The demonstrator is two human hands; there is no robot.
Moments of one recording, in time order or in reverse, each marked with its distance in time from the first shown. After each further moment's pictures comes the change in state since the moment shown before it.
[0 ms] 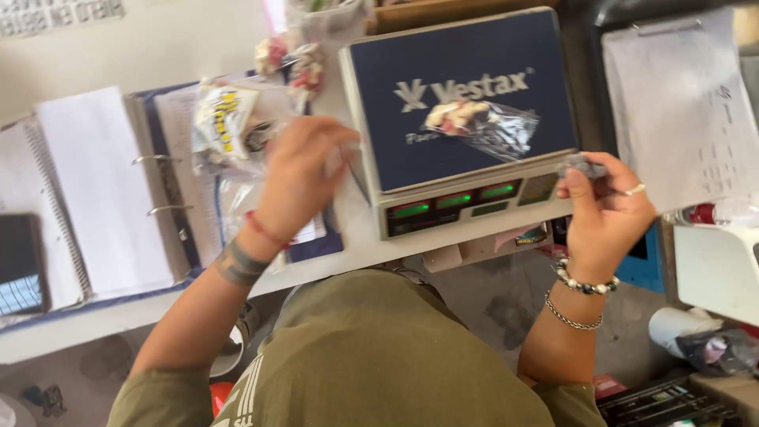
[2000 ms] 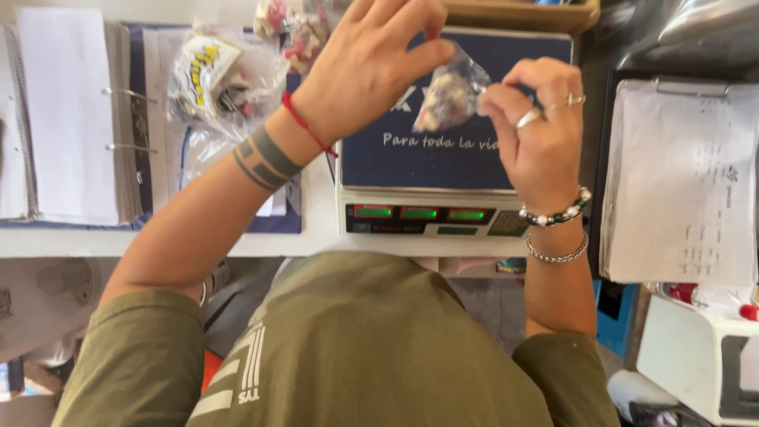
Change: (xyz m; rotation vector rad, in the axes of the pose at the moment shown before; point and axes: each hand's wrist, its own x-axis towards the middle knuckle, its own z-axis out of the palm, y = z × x) left_hand 0.133 0.032 0.058 0.410 -0.044 0.400; right_hand 0.136 -0.025 0.066 -0.313 -0.480 -0.881
